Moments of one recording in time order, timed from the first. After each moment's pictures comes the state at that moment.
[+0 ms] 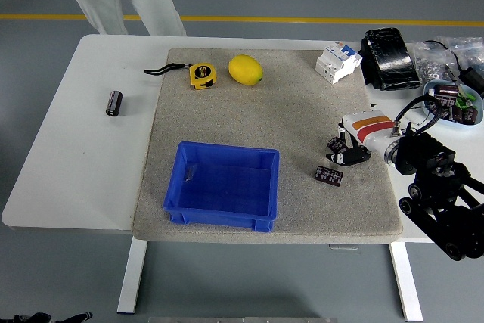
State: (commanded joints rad) left arm -0.19 0.09 -1.20 -0.21 1.38 -0.04 0.29; right arm 0.59 -0.26 0.76 1.00 -2.21 -0.02 -0.12
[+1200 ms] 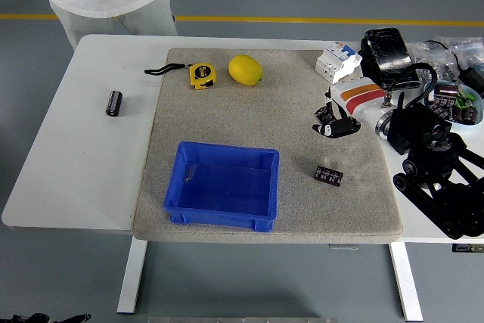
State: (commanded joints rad) left arm -0.18 0.10 -1.22 -0.22 1.42 -0.05 0.29; right arm 0.69 -0.26 0.76 1.10 -2.22 0.00 -0.13
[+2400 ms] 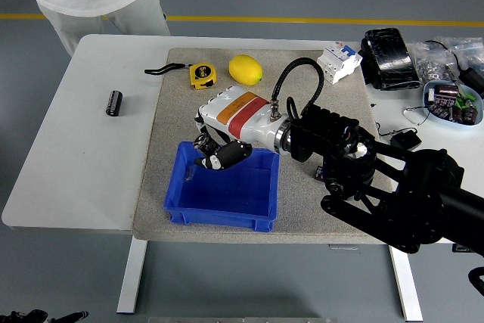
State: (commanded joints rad) left arm -0.19 0.11 -1.22 -0.23 1.42 -0.05 0.31; right arm 0.85 -0.11 0.47 1.38 -2.06 0.09 -0.16
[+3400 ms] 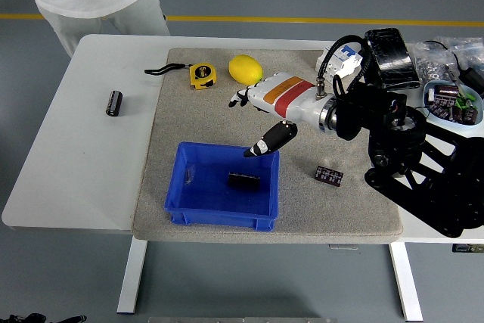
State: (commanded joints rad) left arm -0.18 0.11 -1.24 -0.23 1.45 -0.05 0.31; right arm 0.80 -0.30 0.66 1.45 -2.06 0.25 -0.13
